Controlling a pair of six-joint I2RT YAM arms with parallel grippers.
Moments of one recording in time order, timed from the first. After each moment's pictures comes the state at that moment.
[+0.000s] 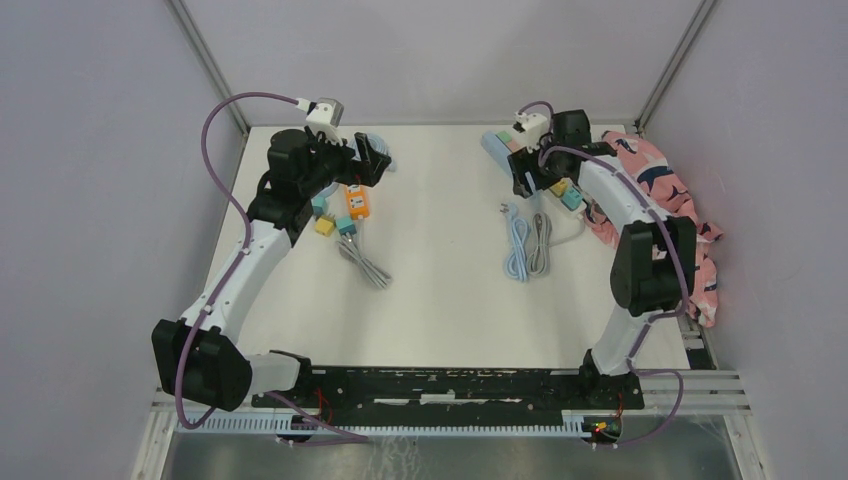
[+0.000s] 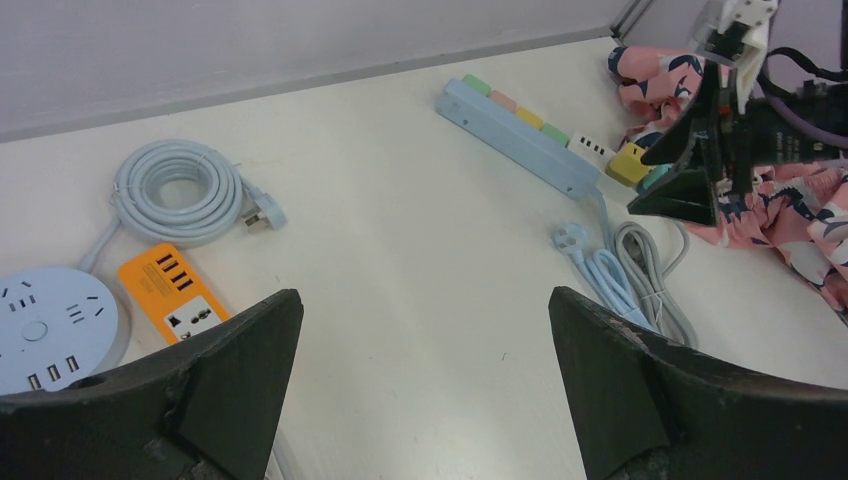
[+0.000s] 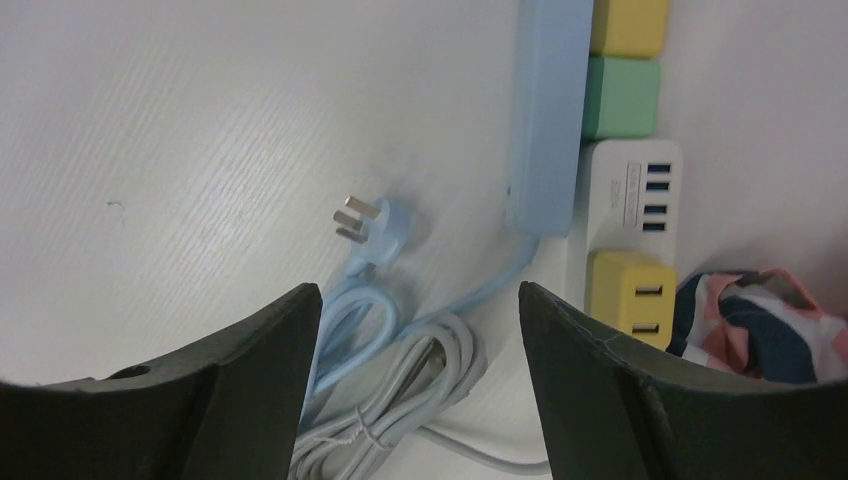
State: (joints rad) left arm -0.24 1.28 1.15 -0.07 0.31 -0.18; right arm 0.14 1.78 1.45 -0.54 -0.30 -0.32
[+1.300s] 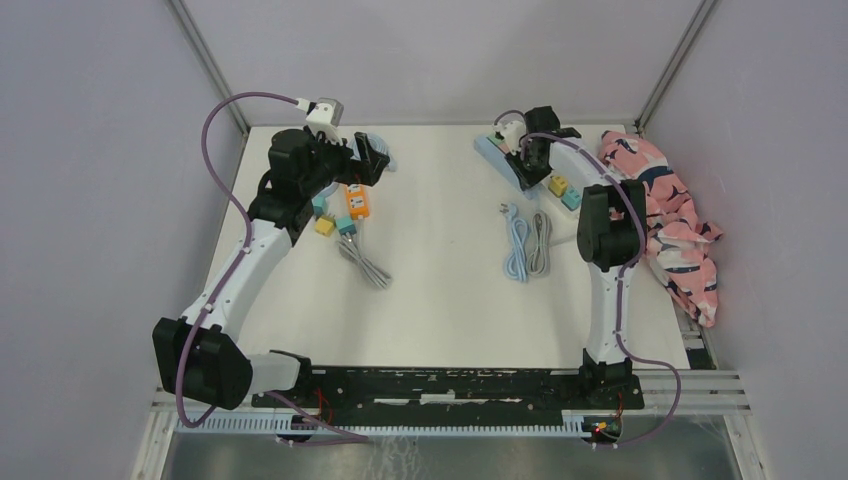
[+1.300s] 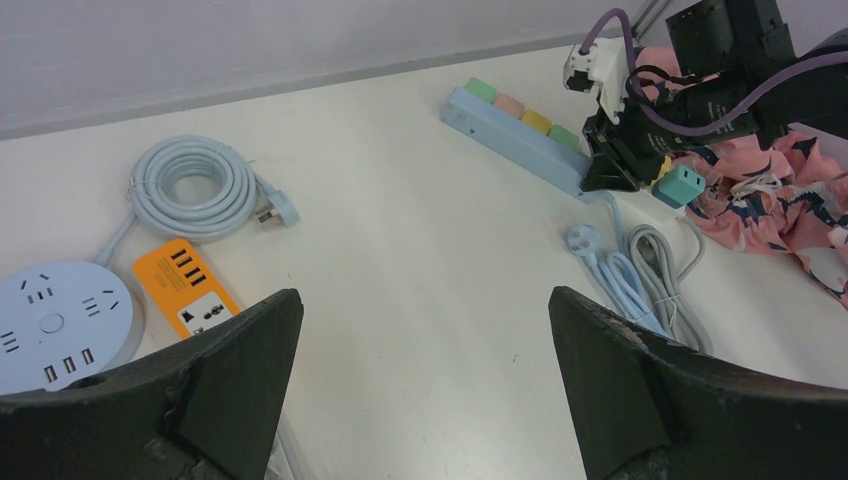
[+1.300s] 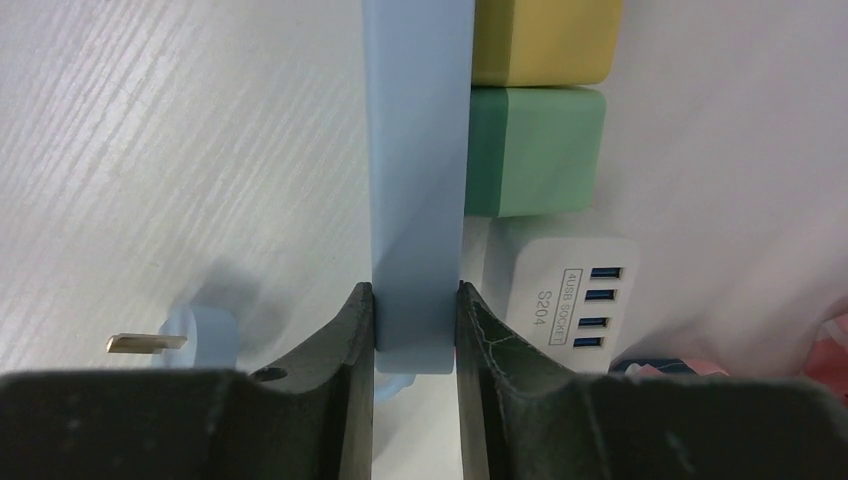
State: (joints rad) left arm -0.24 1.29 1.15 -0.07 0.29 -0.17; right arm 0.17 2.27 1.90 -0.72 -0.06 -0.48
